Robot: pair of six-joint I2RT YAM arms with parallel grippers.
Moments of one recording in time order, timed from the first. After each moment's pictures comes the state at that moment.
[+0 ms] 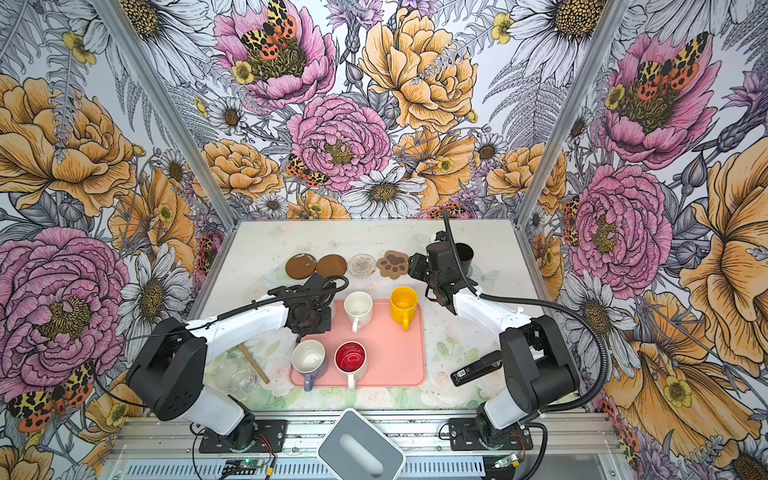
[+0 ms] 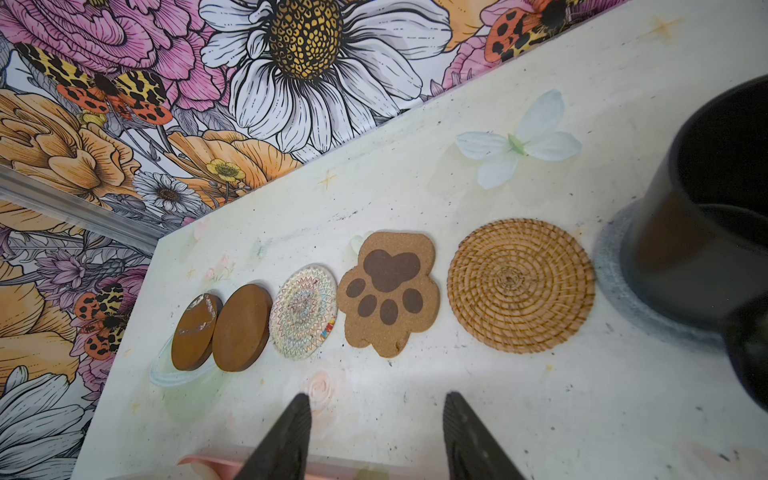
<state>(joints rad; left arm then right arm) -0.59 1.54 0.95 -0.70 -0.15 -0.63 0.35 1.54 0.95 0.03 -0.02 0.62</state>
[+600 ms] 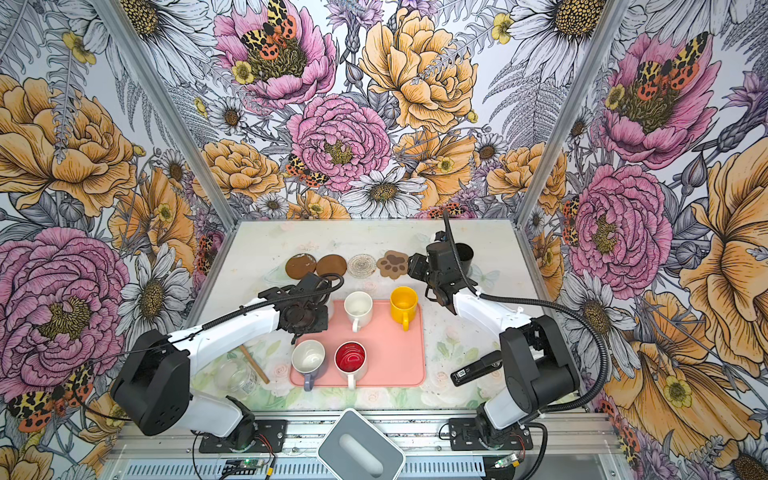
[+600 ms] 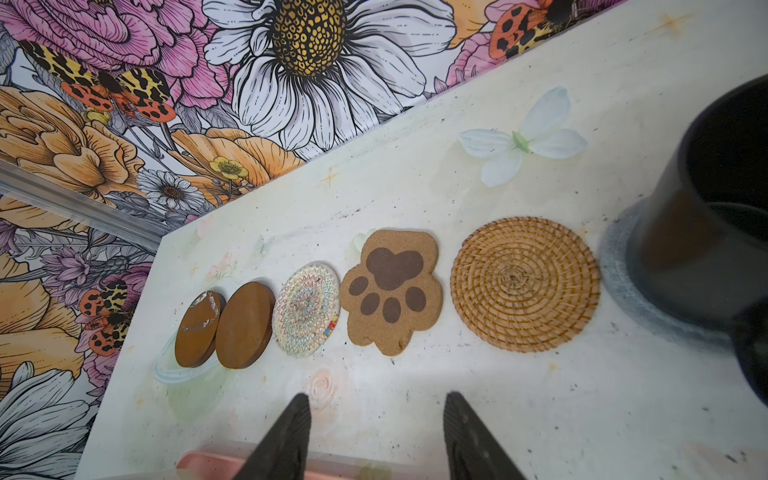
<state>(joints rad) -0.59 1.45 0.95 -0.72 -0.15 -0.63 0.35 1.54 0.95 0.03 -0.03 0.62</state>
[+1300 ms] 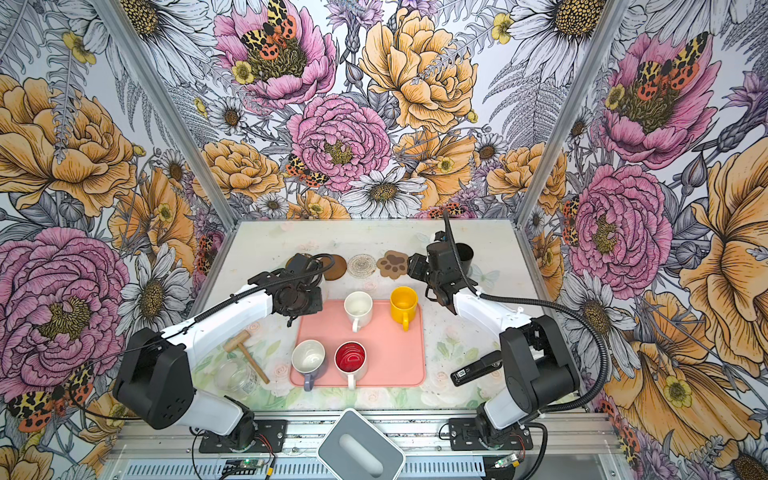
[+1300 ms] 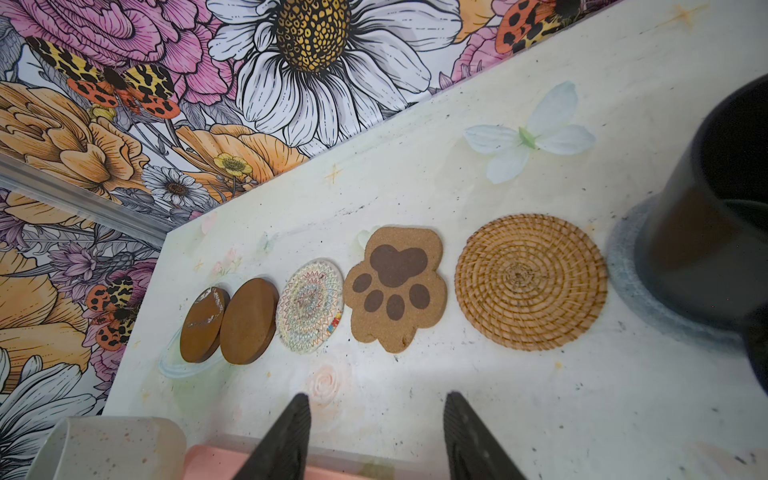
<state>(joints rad) -0.48 1.49 1.10 -0.75 -0.15 -0.57 0.34 1.54 0.95 0.03 -0.05 0.62</state>
